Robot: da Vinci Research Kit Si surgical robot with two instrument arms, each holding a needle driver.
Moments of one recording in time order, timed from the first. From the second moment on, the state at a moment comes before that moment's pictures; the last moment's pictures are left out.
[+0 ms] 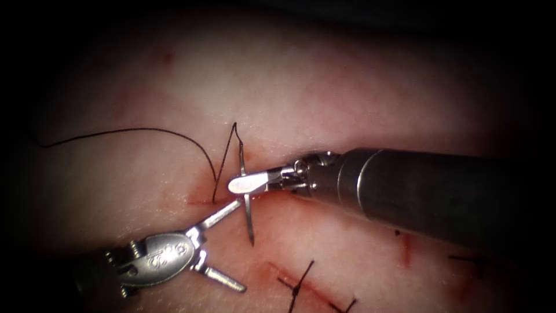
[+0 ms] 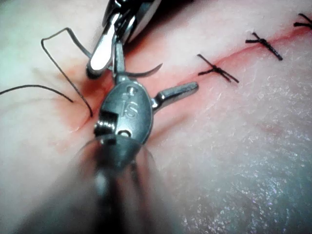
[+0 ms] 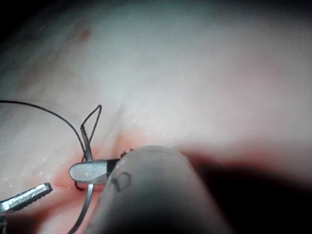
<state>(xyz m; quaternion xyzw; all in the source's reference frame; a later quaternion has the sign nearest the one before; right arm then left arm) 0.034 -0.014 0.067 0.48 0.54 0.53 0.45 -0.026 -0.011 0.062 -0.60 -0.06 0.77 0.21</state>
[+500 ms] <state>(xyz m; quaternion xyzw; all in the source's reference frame) 0.035 -0.014 0.067 0.34 0.66 0.44 0.51 -0.021 -0.010 0.066 -0.48 -0.14 0.84 0.21</state>
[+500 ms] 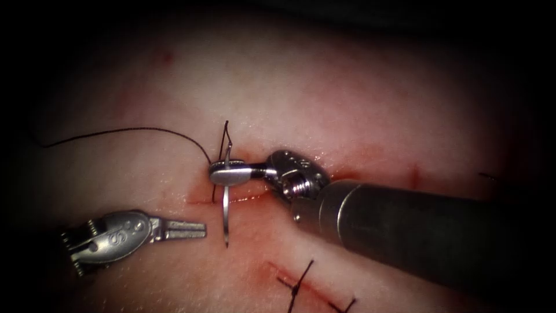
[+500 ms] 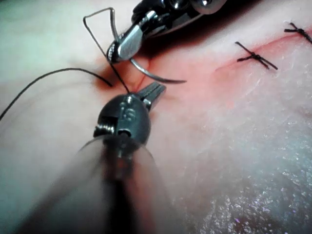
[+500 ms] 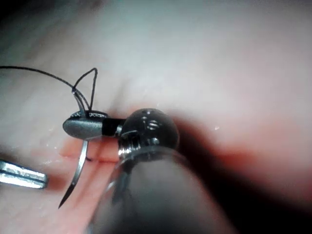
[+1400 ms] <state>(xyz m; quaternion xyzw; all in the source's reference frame) 0.033 -0.014 0.066 0.29 0.69 0.39 0.54 -0.020 -0.009 0.076 -0.28 -0.19 0.92 0.17</state>
